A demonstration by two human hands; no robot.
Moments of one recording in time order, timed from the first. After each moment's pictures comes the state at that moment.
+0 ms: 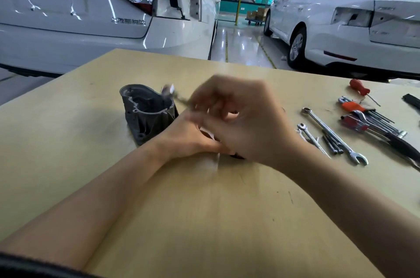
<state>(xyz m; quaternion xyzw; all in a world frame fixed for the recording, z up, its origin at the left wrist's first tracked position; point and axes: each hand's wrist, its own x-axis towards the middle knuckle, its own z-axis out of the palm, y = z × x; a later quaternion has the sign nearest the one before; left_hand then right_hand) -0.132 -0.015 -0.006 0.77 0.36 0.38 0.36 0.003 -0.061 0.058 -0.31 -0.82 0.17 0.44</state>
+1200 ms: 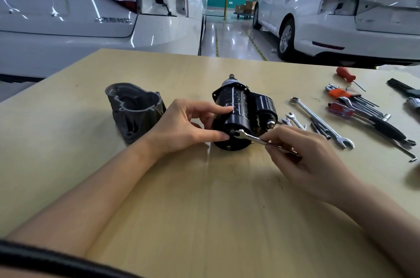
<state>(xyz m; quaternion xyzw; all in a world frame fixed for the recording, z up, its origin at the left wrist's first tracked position) -0.123 -0.012 -0.006 0.76 0.33 0.41 0.40 0.115 -0.091 -0.009 -0.46 -0.83 0.04 0.33</state>
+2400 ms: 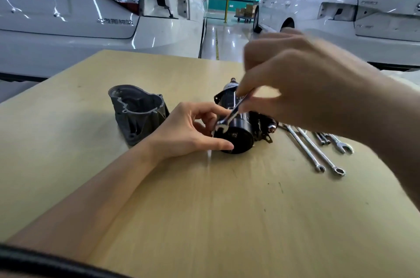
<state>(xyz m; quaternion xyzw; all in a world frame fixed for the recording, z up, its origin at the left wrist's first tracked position) -0.123 -0.023 0.005 0.77 0.34 0.38 0.37 0.056 -0.086 0.124 -0.37 -0.90 -0.21 0.08</state>
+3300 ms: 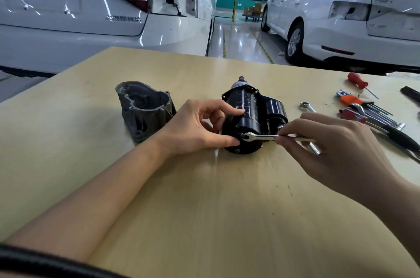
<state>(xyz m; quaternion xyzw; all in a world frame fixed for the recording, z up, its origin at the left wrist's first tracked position) -0.125 -0.013 -0.004 0.77 0.31 0.40 0.38 0.109 -0.098 0.029 -0.48 -0.82 -0.12 0.28</state>
